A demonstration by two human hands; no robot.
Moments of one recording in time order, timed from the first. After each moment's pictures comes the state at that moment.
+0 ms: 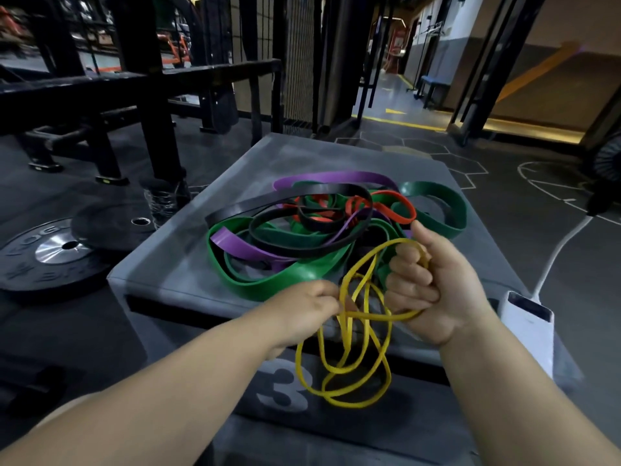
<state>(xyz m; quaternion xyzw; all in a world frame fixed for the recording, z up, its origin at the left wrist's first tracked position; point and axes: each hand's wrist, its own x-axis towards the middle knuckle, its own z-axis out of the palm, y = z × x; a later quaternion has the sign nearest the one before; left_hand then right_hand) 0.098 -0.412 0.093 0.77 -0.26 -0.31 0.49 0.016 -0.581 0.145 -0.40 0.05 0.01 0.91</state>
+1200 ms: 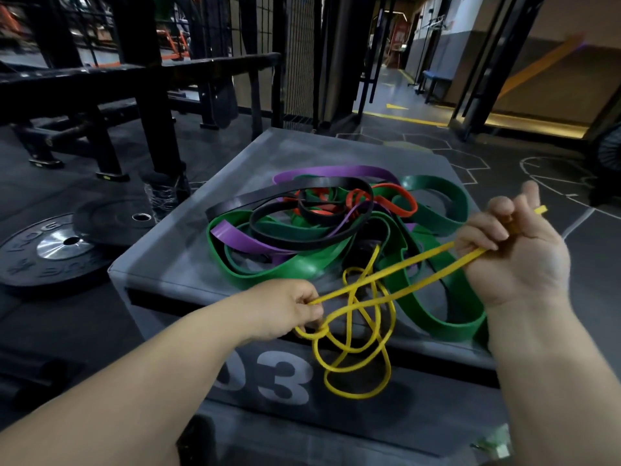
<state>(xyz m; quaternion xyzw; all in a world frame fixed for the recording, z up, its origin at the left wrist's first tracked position) 0.104 -0.384 0.101 0.84 -0.33 -0.28 0.32 0.005 -0.624 0.164 -0.28 0.00 -0.32 0.91</state>
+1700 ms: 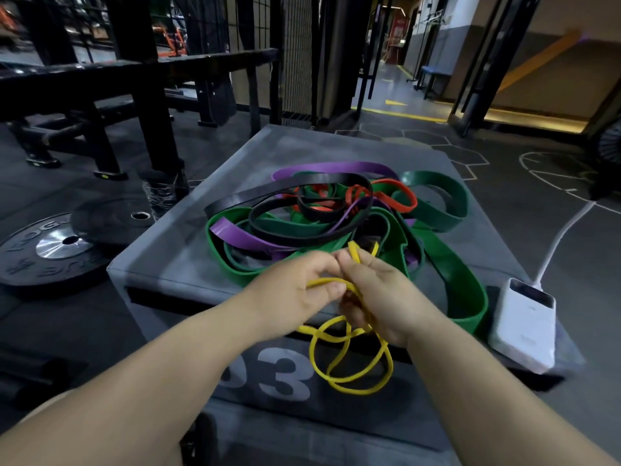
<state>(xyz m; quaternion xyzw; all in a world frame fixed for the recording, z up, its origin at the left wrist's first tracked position) 0.086 -0.390 0.121 0.79 -0.41 -0.14 0.43 0.022 -0.533 0.119 -0.70 0.09 0.01 0.70</state>
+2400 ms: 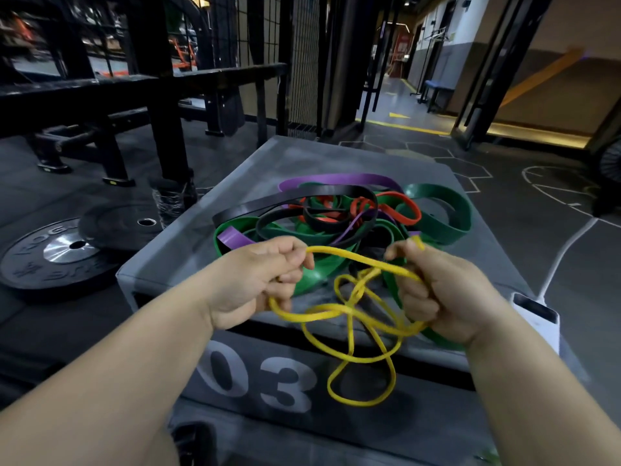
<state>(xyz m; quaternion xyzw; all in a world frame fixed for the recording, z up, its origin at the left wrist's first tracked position) 0.107 -0.355 0.140 0.61 -0.26 -0.36 0.66 0.008 -0.581 0.147 -0.62 0.11 -0.02 0.78</state>
